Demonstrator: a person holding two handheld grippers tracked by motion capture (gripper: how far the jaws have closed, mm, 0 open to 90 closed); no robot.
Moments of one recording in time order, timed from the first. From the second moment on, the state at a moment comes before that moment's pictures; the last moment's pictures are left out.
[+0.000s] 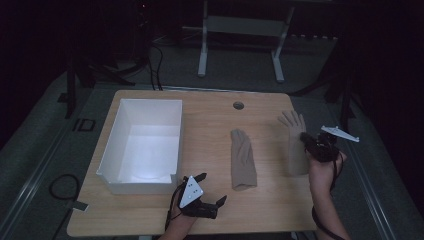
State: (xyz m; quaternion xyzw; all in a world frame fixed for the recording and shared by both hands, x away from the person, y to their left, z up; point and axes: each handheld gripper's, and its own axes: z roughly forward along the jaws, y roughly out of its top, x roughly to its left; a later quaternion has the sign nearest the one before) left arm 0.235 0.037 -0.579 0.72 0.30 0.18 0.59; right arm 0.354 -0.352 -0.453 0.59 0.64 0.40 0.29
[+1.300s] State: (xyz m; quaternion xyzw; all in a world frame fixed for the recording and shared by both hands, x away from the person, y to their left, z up) left arm 0.234 0.036 -0.579 0.73 0.30 0.18 0.59; right arm 0.360 -0.367 -0.510 0.52 0.74 0.35 0.23
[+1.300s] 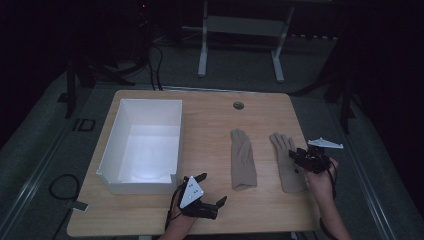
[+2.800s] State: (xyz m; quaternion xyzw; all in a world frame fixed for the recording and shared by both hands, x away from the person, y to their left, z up) left arm 0.235 0.036 -0.579 0.73 0.30 0.18 0.59; right arm 0.347 -0.348 -0.491 0.53 0.71 0.39 0.27
